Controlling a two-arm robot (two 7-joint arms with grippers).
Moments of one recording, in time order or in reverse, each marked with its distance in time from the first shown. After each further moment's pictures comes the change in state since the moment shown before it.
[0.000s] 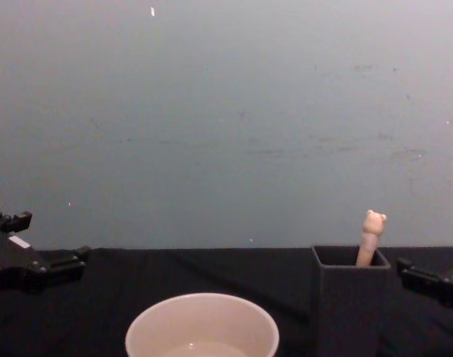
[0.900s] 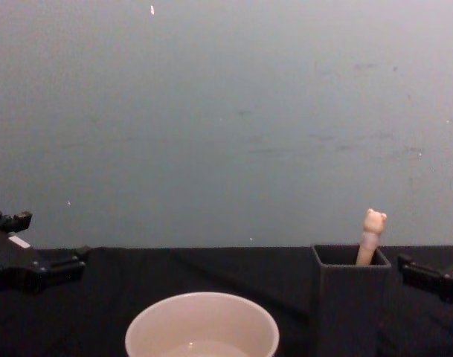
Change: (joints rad) left arm 0.000 0.000 0.000 0.000 0.000 0.000 0.000; right arm 0.000 0.001 0.001 -0.005 0.006 -0.004 -0.002
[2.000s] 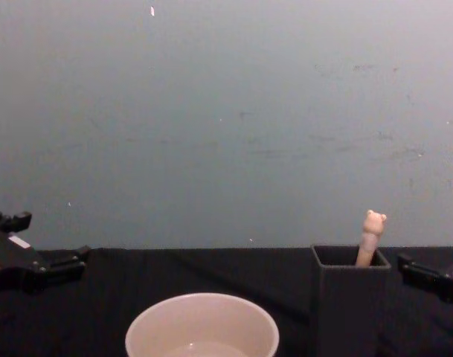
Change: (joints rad) left arm 0.000 0.000 0.000 0.000 0.000 0.000 0.000; right arm 0.000 0.000 0.000 0.000 0.000 0.000 0.000
